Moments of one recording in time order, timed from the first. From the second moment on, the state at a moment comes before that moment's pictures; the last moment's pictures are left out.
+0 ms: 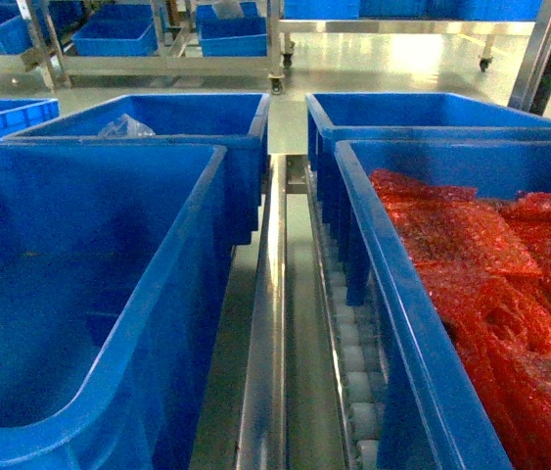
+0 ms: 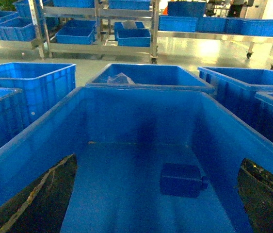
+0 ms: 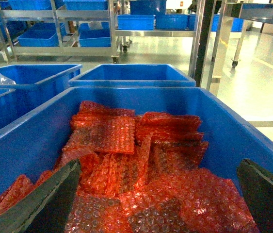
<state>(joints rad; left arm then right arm) 0.00 0.01 0.01 0.00 0.00 -0.01 0.00 0.00 0.01 -0.01 0.00 0.00</state>
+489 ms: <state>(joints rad) 0.00 0.01 0.01 0.00 0.00 -0.01 0.00 0.00 0.01 0.00 0.00 0.00</state>
